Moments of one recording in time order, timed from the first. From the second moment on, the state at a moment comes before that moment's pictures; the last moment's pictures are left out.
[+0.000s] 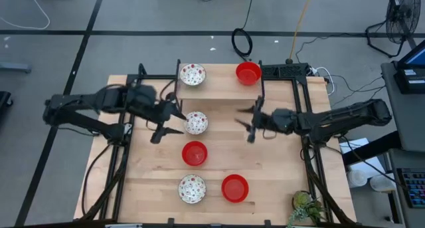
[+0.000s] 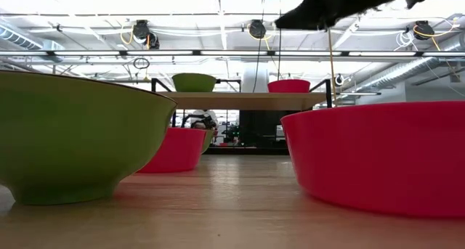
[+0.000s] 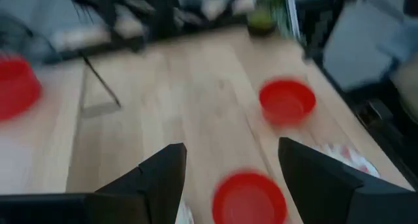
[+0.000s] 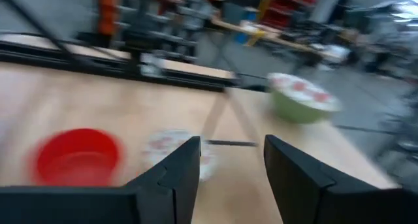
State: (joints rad) left arm 0.01 1.08 1.20 -0.63 0.20 0.20; right arm 0.09 1.12 0.67 0.27 0.39 -0.21
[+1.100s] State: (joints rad) left arm 0.00 0.92 0.63 0.00 0.12 0.09; right arm 0.48 1.93 1.48 -0.87 0.16 0.56
